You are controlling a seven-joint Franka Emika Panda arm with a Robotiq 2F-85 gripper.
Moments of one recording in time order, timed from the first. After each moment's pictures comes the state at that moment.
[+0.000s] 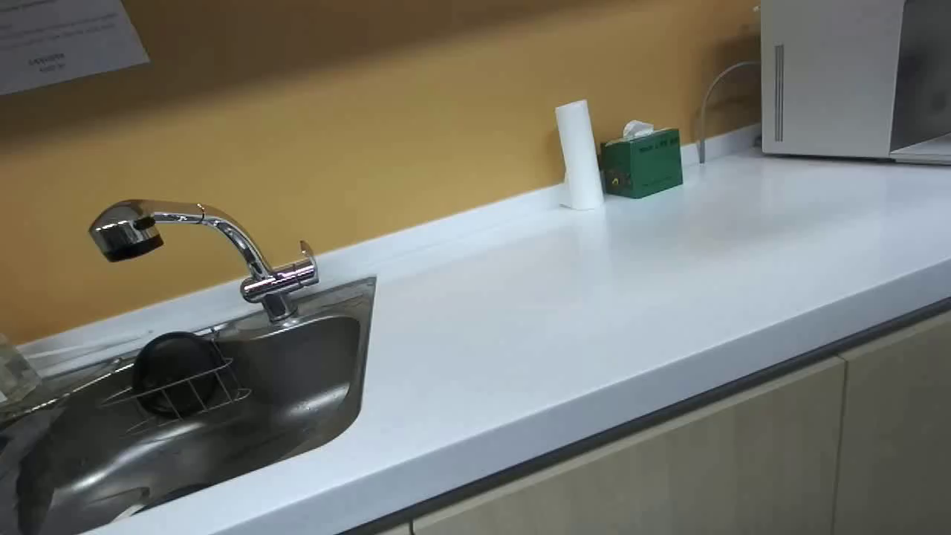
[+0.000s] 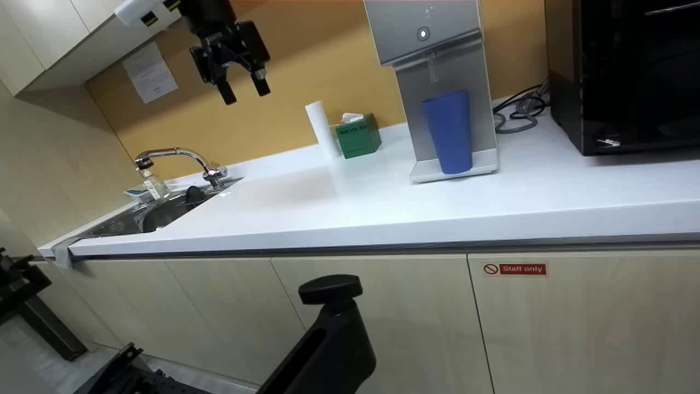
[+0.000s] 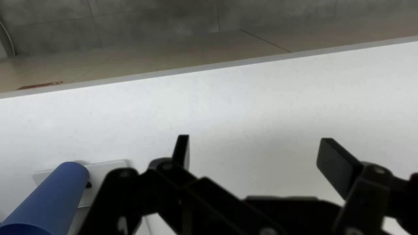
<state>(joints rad) -0.09 -0.42 -0.17 -2.26 0.02 1.95 -0.14</state>
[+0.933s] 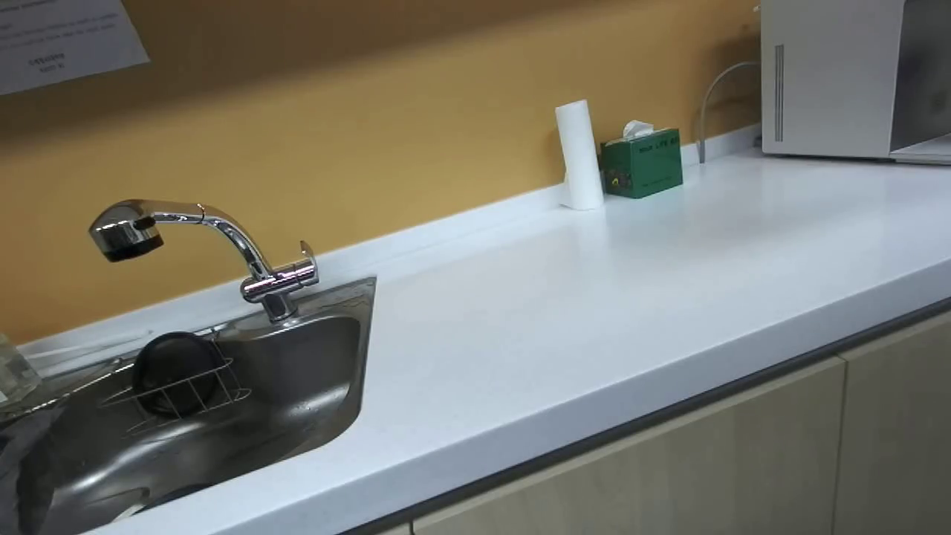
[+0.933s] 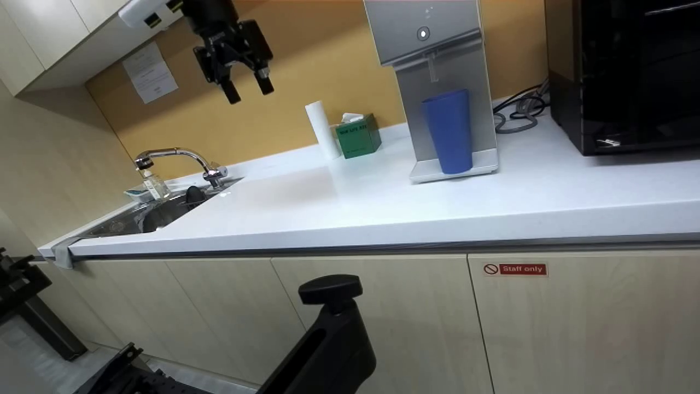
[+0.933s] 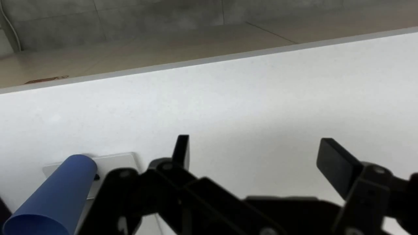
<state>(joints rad) -0.10 -0.41 -0.17 -2.26 0.00 2.00 -0.12</state>
